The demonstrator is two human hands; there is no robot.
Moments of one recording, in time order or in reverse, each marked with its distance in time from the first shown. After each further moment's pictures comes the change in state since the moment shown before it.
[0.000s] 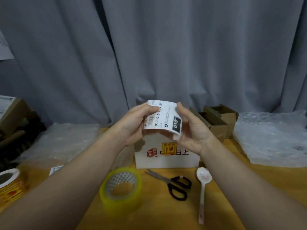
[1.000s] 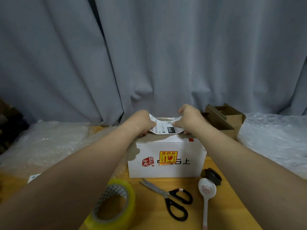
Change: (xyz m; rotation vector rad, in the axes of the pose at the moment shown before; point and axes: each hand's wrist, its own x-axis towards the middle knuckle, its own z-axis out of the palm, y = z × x) left_hand 0.115 -0.028 -0.029 1.261 0.284 -0.243; right_hand 0.090 -0.028 -0.046 -1.620 0.682 0.243
